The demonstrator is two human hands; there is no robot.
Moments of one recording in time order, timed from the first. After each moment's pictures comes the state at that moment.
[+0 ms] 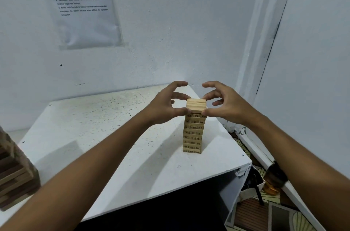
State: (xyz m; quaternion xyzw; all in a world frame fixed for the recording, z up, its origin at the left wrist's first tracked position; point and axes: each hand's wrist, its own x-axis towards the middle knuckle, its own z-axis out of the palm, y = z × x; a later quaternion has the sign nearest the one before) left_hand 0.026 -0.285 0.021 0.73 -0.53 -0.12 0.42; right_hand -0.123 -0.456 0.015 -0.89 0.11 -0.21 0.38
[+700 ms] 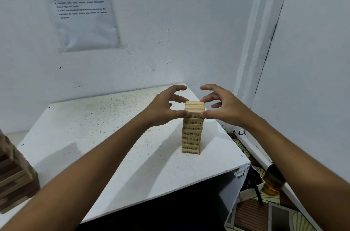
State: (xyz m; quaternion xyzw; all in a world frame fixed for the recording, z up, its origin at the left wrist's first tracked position) left_hand 0.028 -0.286 0.018 0.74 -0.52 -0.12 0.41; right_hand -0.122 -0.458 0.007 -0.89 0.11 -0.21 0.39
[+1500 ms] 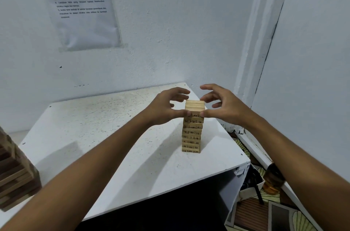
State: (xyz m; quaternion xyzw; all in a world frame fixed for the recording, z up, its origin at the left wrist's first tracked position) left_hand 0.025 -0.287 0.020 0.74 -0.52 -0.13 0.40; right_hand -0.122 -0.457 0.007 -0.89 0.12 -0.20 0.39
